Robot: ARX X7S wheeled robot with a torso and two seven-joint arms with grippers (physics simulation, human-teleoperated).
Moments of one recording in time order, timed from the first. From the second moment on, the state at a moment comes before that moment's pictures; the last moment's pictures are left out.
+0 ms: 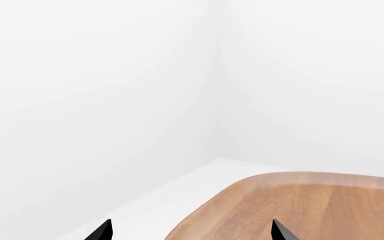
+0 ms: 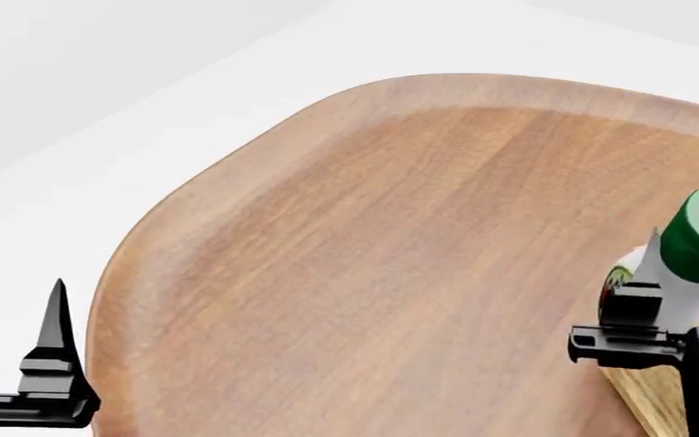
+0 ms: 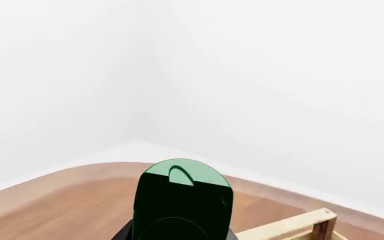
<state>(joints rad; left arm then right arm) -0.12 -0.34 0.11 0.56 -0.33 -0.41 -0.30 0.31 0.59 0.09 -0.44 0.52 0.62 0.26</state>
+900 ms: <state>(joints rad) -0.12 -0.35 0.11 0.55 -0.34 -0.39 -0.31 0.64 0.59 0.11 0.27 0.31 0.49 0.42</state>
